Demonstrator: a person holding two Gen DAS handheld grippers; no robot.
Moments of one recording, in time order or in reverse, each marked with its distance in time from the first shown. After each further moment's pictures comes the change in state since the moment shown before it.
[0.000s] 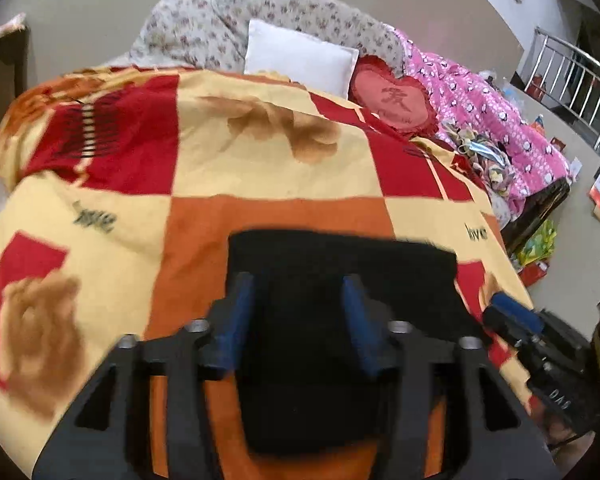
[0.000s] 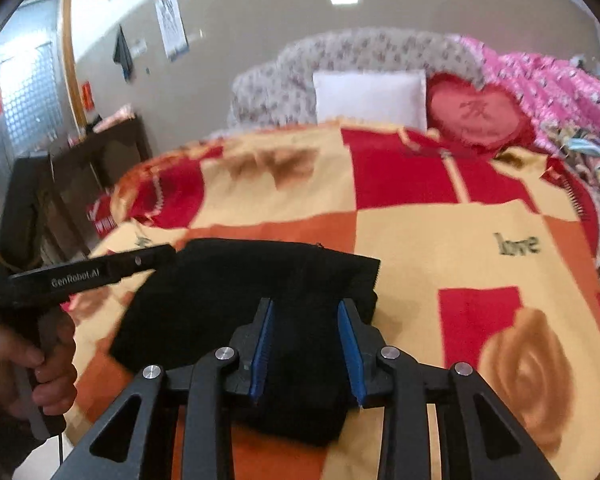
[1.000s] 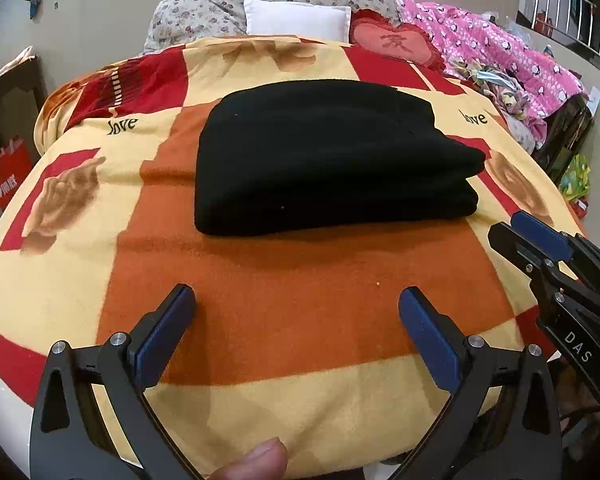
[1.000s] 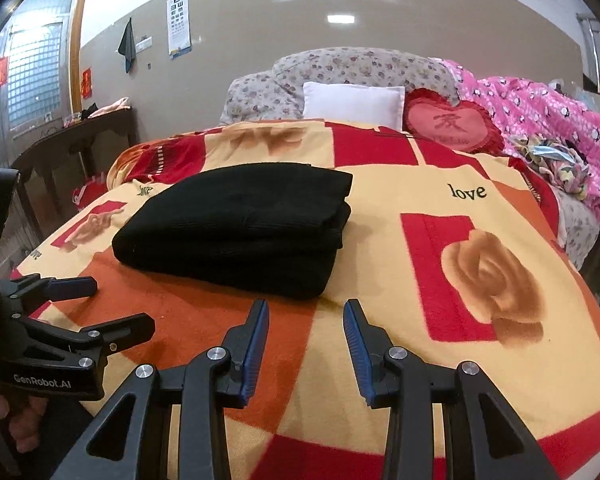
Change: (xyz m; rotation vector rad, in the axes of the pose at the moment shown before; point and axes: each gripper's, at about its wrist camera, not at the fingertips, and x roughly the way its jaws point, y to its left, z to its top) left arm -0.015 -0.052 -0.115 0.121 0.084 0.167; right arm -0.038 0.010 -0.097 -0.063 -0.047 -0.107
